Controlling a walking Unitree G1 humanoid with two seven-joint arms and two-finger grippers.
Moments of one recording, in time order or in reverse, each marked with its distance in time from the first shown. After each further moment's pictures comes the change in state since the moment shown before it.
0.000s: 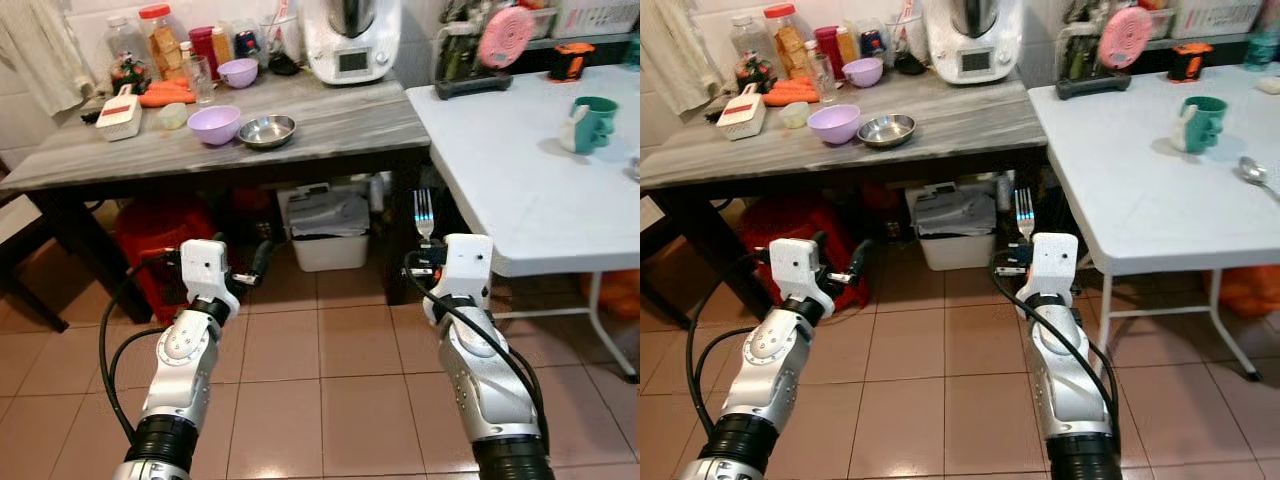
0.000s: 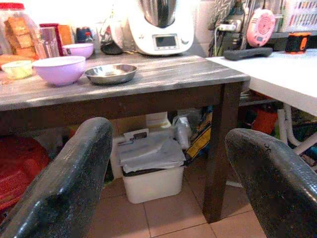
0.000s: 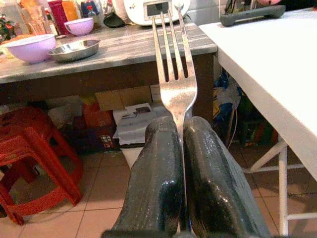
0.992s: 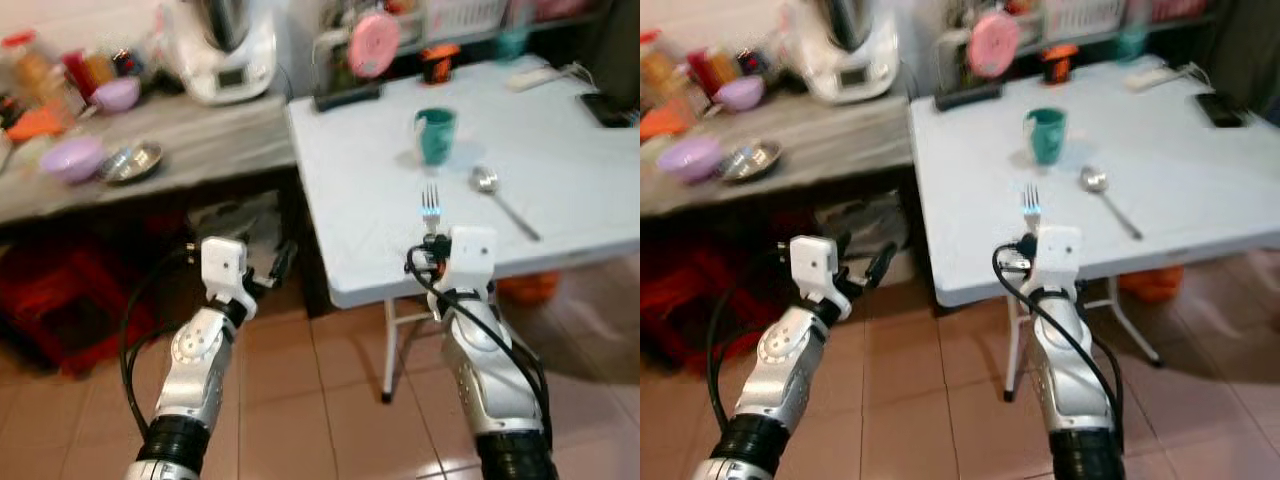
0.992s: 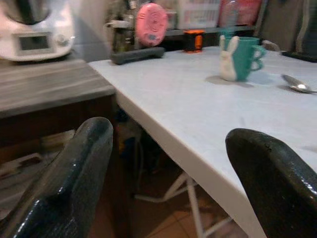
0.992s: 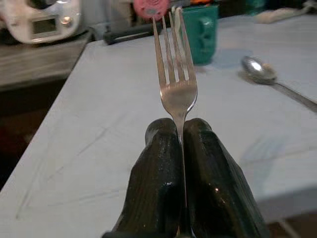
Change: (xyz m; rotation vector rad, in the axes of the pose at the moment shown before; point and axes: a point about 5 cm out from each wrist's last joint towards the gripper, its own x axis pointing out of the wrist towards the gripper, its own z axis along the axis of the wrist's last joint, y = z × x) left arm 0.006 -0.023 0.003 -0.027 -0.010 -0.124; right arm 0.002 -0.008 0.006 -0.026 -0.009 -0.051
